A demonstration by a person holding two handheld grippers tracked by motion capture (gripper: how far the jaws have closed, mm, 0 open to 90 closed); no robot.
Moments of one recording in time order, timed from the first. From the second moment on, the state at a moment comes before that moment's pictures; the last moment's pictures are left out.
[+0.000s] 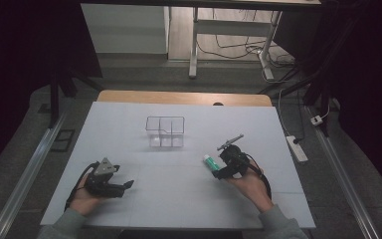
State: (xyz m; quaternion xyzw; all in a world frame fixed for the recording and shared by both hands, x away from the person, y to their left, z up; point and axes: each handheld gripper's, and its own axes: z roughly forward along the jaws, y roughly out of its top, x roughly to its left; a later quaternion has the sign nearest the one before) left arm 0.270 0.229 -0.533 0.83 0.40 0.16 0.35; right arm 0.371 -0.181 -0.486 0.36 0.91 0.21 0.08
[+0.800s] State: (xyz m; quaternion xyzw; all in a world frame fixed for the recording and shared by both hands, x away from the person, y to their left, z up) left arm 0.269 0.229 -0.531 0.83 0.40 0.17 0.35; right arm 0.373 -0.173 -0.487 0.34 0.92 0.18 0.06
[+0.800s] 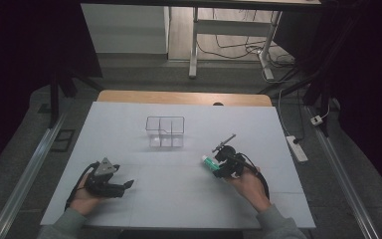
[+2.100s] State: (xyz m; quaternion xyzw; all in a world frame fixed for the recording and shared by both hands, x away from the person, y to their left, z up) left arm 0.272 0.175 -0.506 0.86 0.29 0.22 0.35; right arm 0.361 -0.163 -0.471 0.29 0.92 0.27 -0.01
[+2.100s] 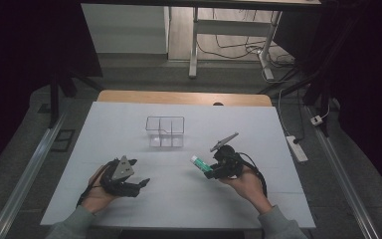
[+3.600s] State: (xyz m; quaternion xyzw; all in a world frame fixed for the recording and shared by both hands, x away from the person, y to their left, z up) left arm 0.289 0.089 -0.501 0.92 0.12 0.22 0.30; right arm 0.350 -0.121 -0.486 0.21 0.94 0.25 -0.07
